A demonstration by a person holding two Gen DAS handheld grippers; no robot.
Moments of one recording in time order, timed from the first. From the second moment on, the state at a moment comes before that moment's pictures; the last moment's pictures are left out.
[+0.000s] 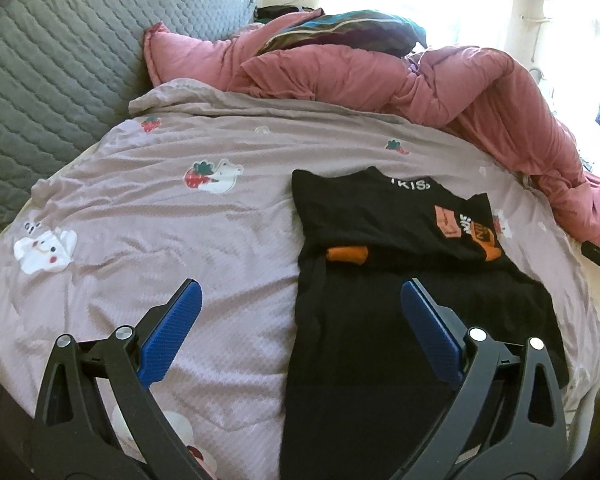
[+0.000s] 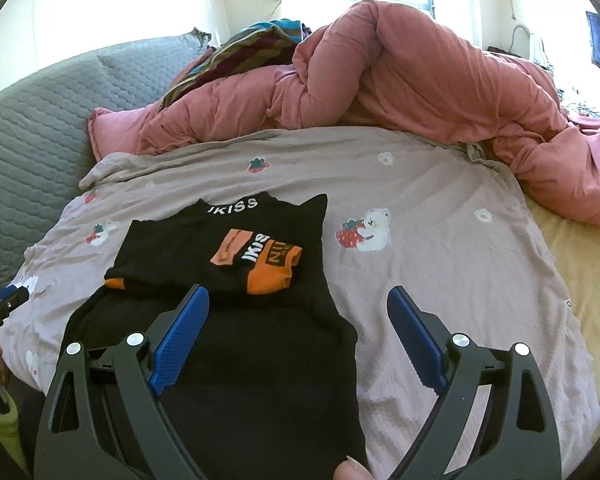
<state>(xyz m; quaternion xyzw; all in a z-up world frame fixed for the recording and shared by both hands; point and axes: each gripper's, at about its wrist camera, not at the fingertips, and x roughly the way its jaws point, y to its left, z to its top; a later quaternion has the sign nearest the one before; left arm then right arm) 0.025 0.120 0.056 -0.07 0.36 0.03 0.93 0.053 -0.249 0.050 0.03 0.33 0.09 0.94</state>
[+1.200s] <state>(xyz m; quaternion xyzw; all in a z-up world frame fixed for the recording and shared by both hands) -0.024 0.119 -0.003 -0.09 0.43 0.02 0.90 0.004 -0.258 -0.003 0.01 0.38 0.12 0.92</state>
